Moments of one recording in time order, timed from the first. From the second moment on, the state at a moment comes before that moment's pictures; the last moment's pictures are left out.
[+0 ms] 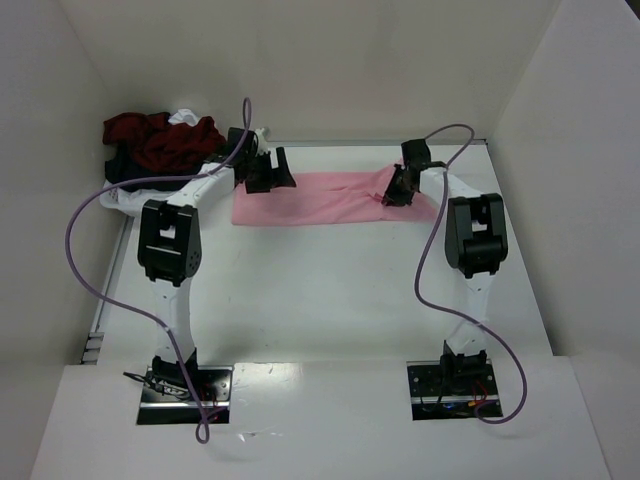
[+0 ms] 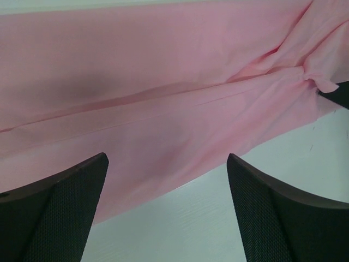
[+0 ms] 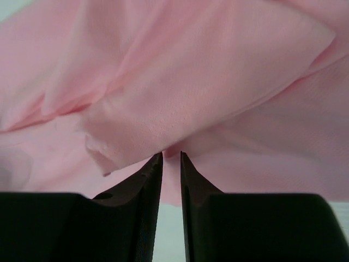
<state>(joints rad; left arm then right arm) -0.20 2.13 1.75 -0.40 0.34 -0.37 0.12 2.14 1.61 -0.45 -0.11 0.56</state>
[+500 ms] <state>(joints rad) -0.19 2.18 1.75 -0.41 0.34 -0.37 0.11 2.32 1.88 -0.48 0.00 0.53</state>
